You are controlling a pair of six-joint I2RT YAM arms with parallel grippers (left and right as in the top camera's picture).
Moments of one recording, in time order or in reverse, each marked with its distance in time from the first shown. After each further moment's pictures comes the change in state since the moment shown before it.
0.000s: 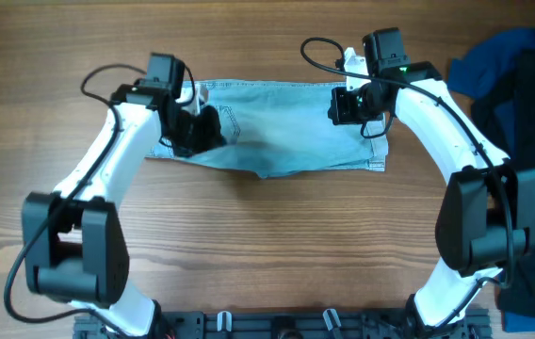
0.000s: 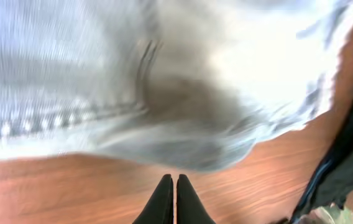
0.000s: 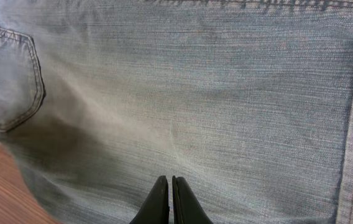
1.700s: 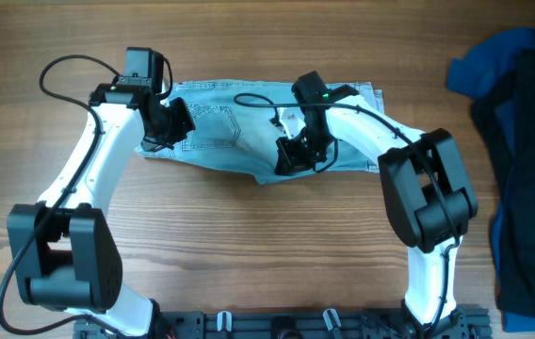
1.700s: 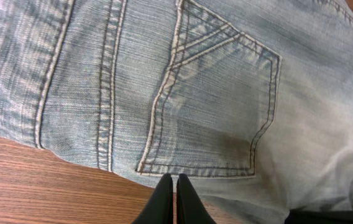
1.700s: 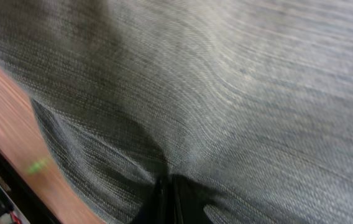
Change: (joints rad) left arm 0.071 -0.035 0.006 -0.007 -0.366 -0.048; right arm 0.251 0.221 -0.006 -0.097 -0.211 -0.035
